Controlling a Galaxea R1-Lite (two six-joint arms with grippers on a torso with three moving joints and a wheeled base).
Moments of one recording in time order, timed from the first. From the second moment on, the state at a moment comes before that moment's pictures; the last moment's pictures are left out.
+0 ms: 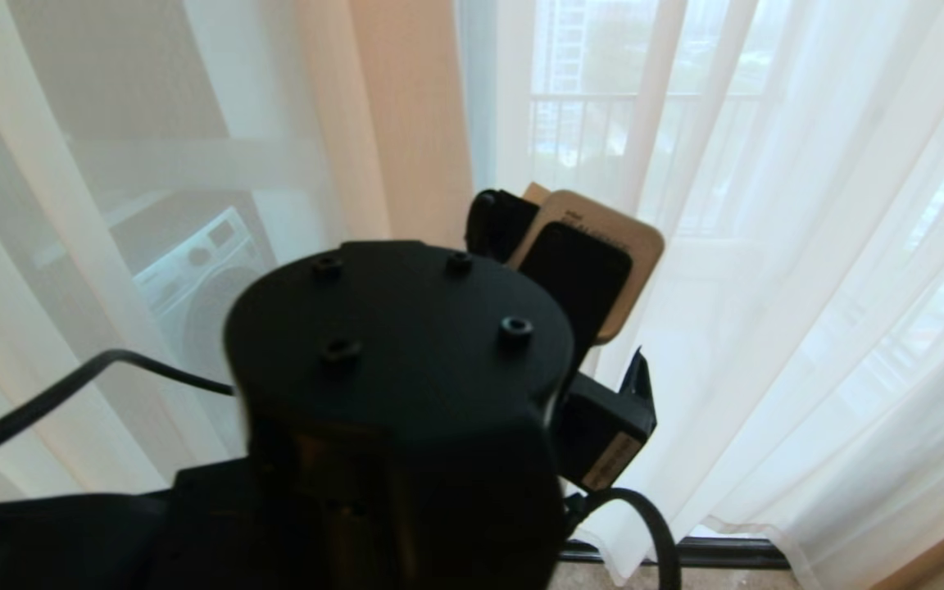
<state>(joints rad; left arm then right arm) -1.24 1.66 -0.99 -0.54 0.71 0.14 -0.01 0.00 0.00 -0.06 0.02 -0.05</state>
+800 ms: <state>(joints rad) -1.23 1.34 -0.58 -0.54 0.87 -0.08 -0.01 0.00 0.00 -0.06 0.02 -0.05</state>
